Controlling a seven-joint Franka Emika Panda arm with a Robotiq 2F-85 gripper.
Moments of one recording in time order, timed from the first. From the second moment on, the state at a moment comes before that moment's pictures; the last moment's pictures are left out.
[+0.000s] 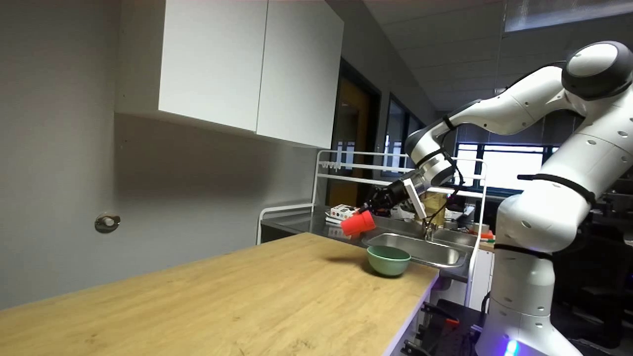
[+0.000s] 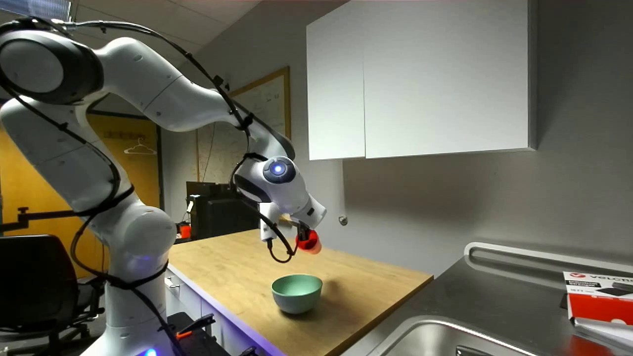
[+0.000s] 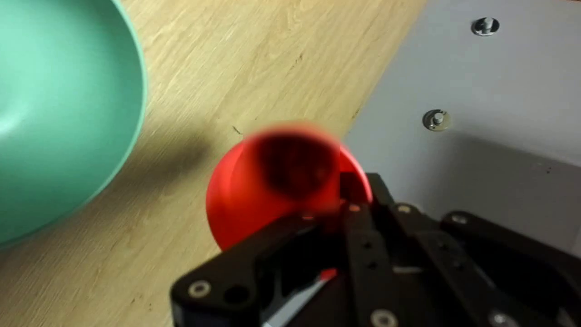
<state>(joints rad) 0.09 -0.54 -0.59 -2.78 1.09 2.52 -0.63</state>
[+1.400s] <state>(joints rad) -0.40 -0.28 -0.50 -2.78 1.52 1.91 -1.22</state>
